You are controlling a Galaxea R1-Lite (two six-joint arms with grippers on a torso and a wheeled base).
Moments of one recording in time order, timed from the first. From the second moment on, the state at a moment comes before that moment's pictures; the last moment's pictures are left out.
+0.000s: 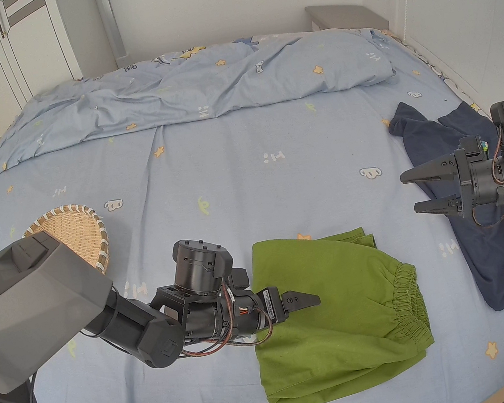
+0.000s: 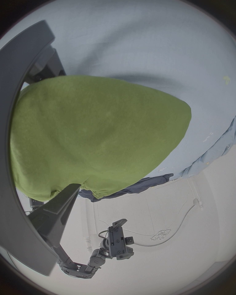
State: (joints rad) left arm -0.59 2.16 -0.94 -0.59 -0.46 -0.66; right arm 0.05 1.67 -0.99 -0.11 0.88 0.50
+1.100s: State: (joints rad) left arm -0.51 2.01 -1.13 -0.25 -0.31 -0.64; right arm 0.06 1.67 -0.99 -0.10 0.88 0.51
